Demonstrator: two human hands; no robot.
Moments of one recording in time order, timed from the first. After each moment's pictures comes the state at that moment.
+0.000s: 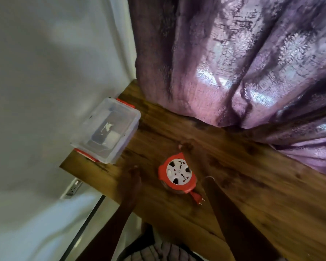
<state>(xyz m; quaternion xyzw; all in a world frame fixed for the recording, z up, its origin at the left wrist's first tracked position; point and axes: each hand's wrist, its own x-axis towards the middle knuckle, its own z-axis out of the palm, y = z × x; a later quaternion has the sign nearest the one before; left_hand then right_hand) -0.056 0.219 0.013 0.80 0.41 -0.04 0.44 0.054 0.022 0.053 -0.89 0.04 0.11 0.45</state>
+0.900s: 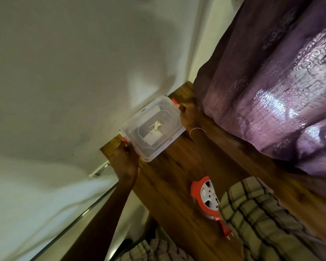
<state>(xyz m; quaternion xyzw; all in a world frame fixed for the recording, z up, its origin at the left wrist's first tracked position) -0.034 0.348 0.061 0.72 0.51 0.21 0.43 0.210 0.252 0.046 -0.92 -0.16 0.07 0.34</state>
